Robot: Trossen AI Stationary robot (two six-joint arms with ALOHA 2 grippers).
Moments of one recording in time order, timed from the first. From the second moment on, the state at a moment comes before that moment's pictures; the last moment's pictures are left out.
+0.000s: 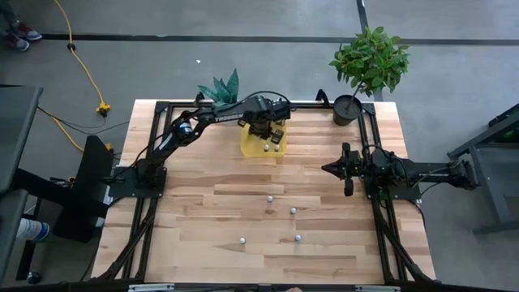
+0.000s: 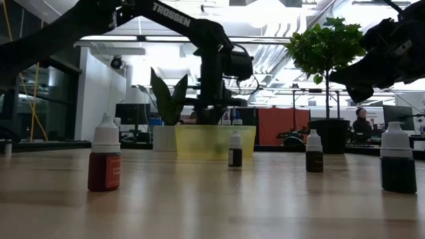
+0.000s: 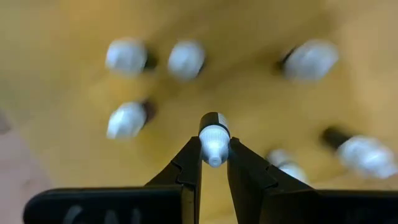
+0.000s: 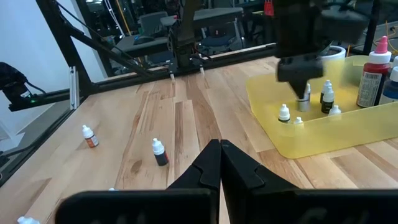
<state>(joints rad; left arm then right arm) 0.37 2.35 2.16 -1.25 -0.16 -0.71 -0.08 0.16 0.01 0.03 0.00 0.20</state>
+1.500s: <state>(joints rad) 0.42 2.39 2.16 -1.24 -0.14 -0.68 -0.08 0.16 0.01 0.03 0.00 0.20</state>
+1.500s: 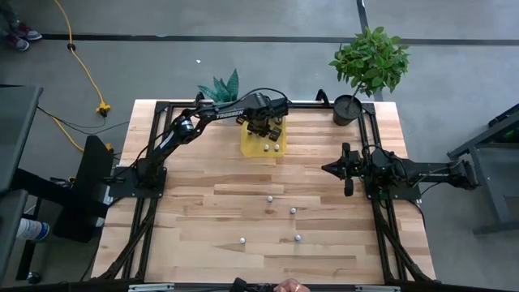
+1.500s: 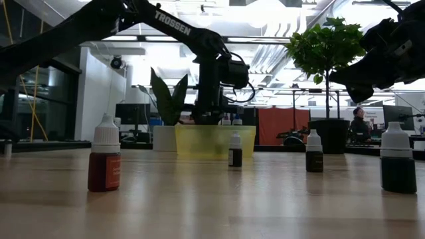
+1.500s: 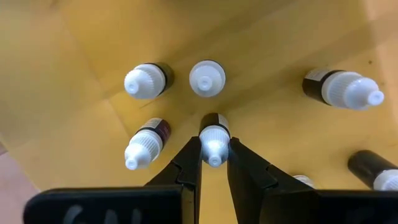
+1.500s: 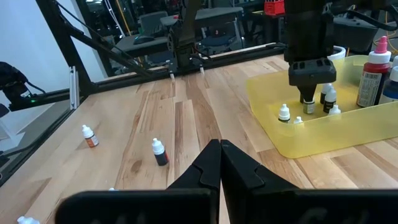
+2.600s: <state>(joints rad) 0.40 2.24 2.36 -1.41 0.03 -0.41 -0.08 0.16 0.01 0.03 0.00 0.20</state>
